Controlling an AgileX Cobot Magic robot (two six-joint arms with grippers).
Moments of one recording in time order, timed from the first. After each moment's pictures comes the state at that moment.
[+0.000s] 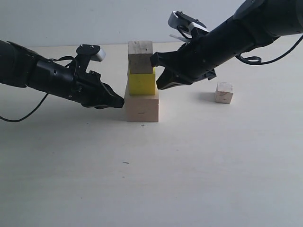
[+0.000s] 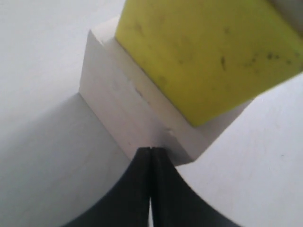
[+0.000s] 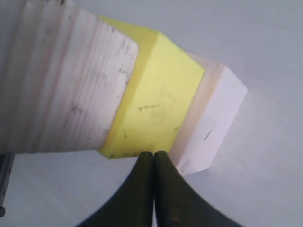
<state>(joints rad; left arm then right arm) -0.32 2.01 -1.08 -1.38 0.60 1.53 0.36 1.93 -1.25 0.94 0.70 -0.61</state>
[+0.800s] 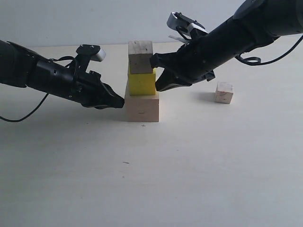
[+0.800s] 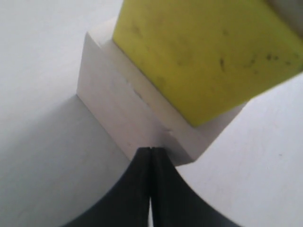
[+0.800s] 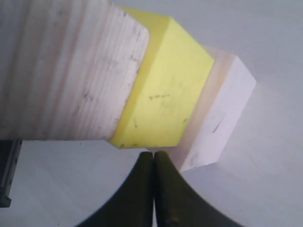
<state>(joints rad) -0.32 2.01 -1.08 -1.38 0.61 1.53 0.36 1.93 -1.25 0.95 0.73 -0.62</state>
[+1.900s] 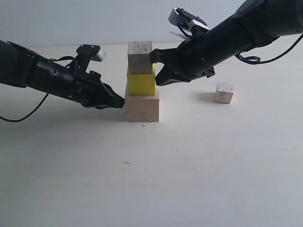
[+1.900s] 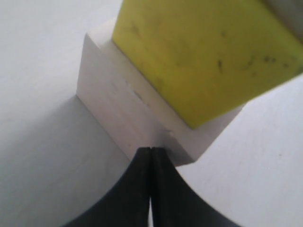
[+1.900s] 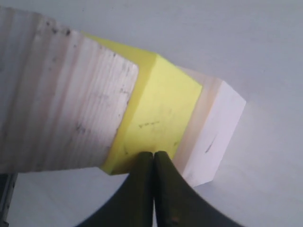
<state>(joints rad) -0.32 2.01 -1.08 -1.38 0.61 1.53 0.36 1.93 -1.25 0.99 0.68 -0.64</state>
